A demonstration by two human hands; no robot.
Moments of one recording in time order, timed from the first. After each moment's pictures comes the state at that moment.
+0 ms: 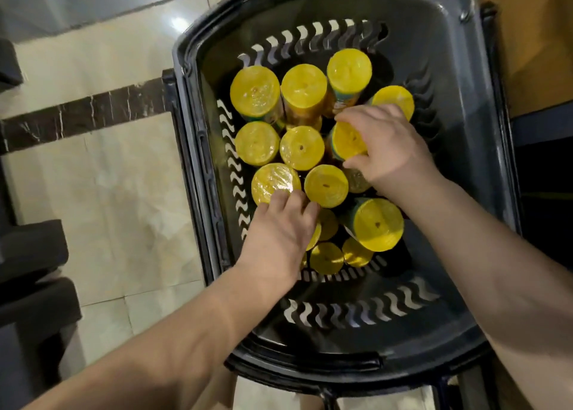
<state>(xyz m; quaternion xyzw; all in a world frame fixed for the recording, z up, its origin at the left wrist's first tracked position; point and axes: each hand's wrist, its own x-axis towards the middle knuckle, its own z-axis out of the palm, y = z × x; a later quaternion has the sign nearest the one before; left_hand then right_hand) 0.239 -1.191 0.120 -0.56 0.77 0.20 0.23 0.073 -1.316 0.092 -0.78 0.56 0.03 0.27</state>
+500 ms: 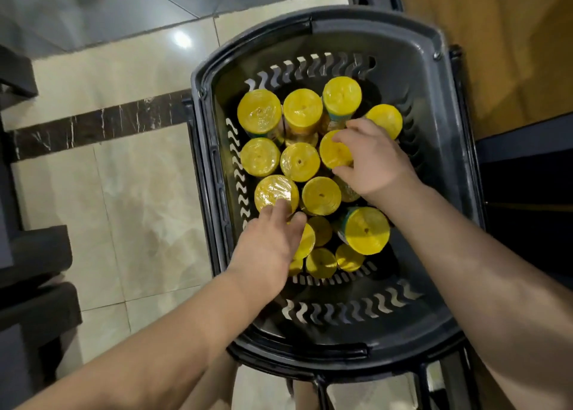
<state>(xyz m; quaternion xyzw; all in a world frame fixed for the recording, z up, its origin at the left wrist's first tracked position) 0.258 -1.185 0.145 -0.57 0.75 0.26 0.20 0.080 -1.314 0.113 -0.77 0.57 0.03 0.27</state>
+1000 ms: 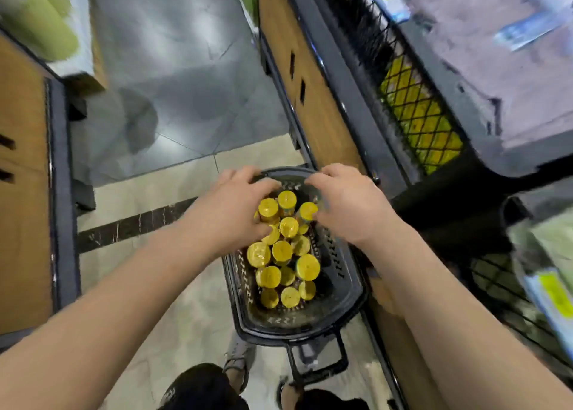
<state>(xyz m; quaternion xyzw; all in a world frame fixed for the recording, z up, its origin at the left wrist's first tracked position) 0.265 -1.259 0.534 -0.57 0.80 0.20 0.08 0.051 -1.272 0.520 -0.81 0.57 0.04 0.17</state>
